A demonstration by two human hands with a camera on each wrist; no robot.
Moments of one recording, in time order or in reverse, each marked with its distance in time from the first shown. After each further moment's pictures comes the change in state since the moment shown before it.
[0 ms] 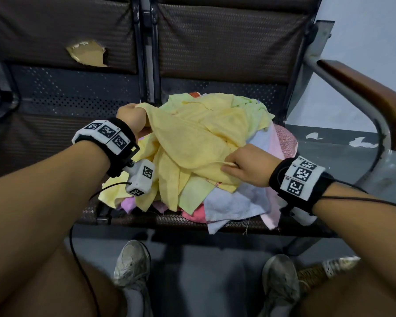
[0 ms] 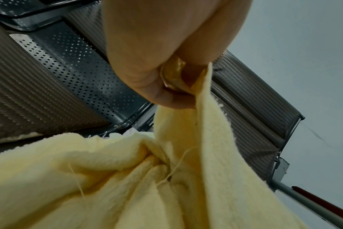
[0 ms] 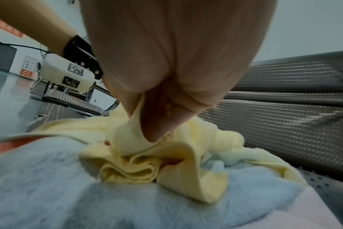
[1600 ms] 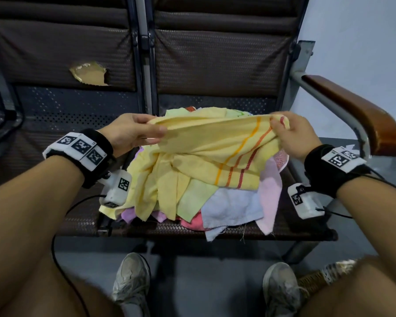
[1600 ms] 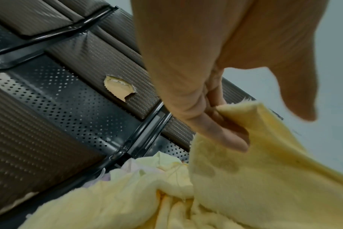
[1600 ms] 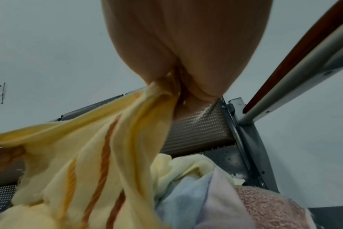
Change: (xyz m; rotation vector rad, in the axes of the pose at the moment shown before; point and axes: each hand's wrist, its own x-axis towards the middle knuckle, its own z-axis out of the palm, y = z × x) left_hand -0.008 0.018 -0.034 0.198 -0.640 0.139; right_hand -0.030 0.082 -0.050 0.506 0.709 0.423
